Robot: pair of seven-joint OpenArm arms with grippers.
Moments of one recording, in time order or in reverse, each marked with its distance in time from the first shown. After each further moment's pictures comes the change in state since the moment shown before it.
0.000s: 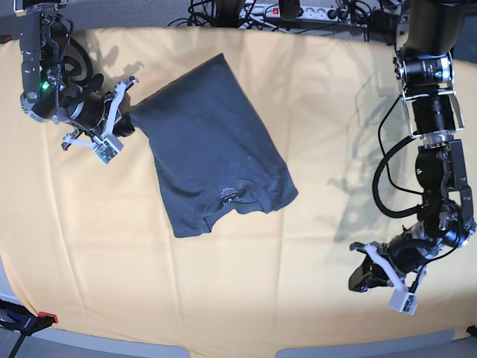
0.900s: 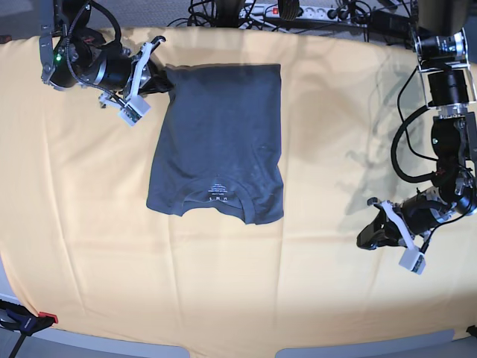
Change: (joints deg) left arm 8.4 -6.7 -1.4 -0.2 -9.0 -7.2 2.6; right arm -8.1 -6.7 0.3 1.2 11.0 5.6 -5.2
